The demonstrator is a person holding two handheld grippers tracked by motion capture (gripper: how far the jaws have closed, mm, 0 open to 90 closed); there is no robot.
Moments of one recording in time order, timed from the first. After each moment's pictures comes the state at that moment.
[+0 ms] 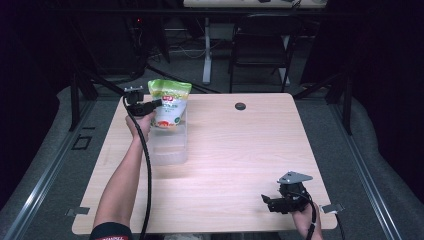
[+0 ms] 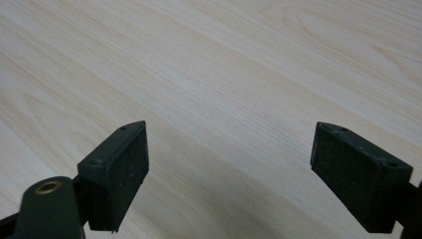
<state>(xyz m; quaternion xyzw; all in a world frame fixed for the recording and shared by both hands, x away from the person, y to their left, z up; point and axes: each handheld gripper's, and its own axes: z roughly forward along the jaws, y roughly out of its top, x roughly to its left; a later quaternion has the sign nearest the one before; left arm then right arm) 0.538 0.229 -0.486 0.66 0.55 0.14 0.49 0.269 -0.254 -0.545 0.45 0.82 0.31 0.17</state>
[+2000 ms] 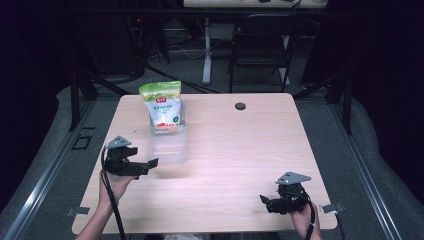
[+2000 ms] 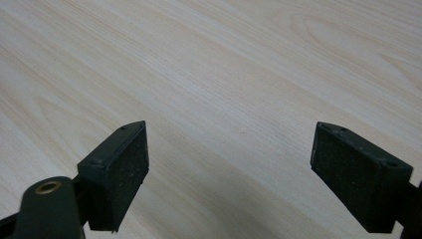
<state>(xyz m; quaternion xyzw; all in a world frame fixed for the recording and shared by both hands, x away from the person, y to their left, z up) 0.334 0.244 -0.487 0.77 0.46 0.15 0.43 0.267 -0.250 -0.543 0.44 0.82 0.32 0.17</state>
